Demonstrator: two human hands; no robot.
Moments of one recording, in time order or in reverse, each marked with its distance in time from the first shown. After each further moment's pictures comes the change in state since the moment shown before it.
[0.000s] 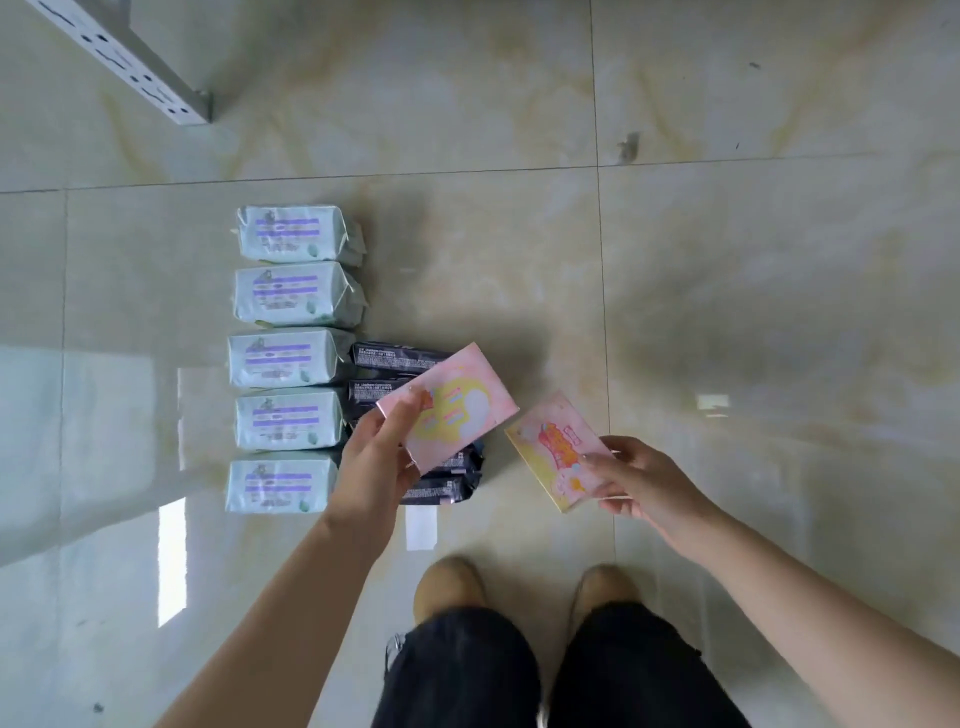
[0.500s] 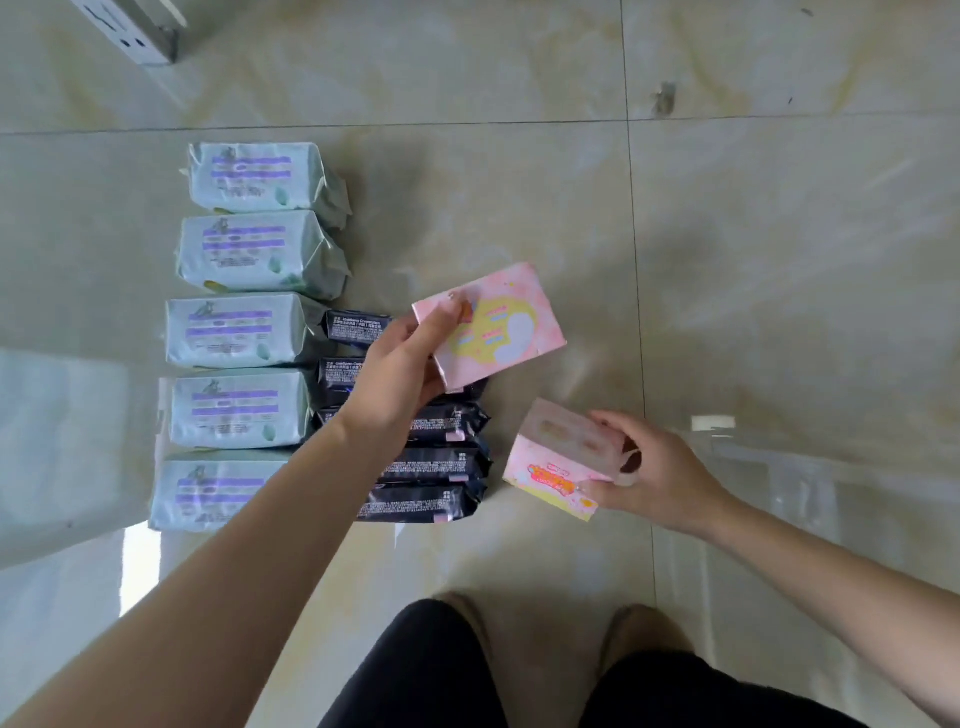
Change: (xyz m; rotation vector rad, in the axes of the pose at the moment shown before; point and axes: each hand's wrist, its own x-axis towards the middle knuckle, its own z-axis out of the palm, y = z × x) left_hand 0.096 -0.023 0.014 0.116 -0.231 0.176; right_hand 0.097 0.055 -0.005 -0.604 0.021 -0.504
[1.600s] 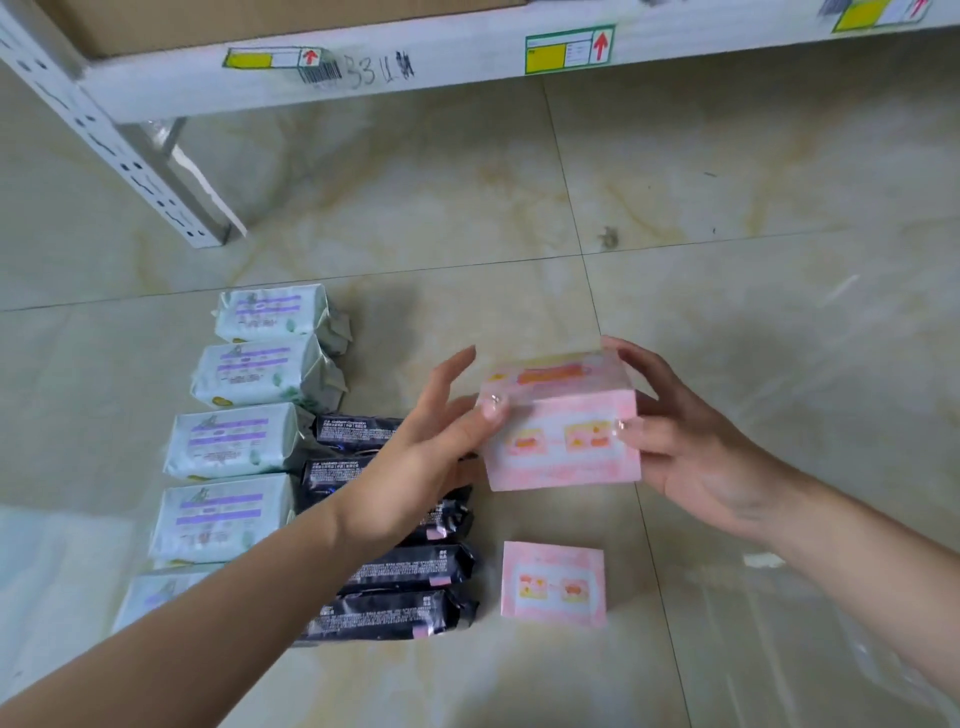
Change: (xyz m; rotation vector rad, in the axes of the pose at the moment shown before) left_hand -0.029 0.004 0.024 0.208 -0.421 0.246; right_hand -0.006 -0.072 -0.059 0.892 -0.140 -0.278
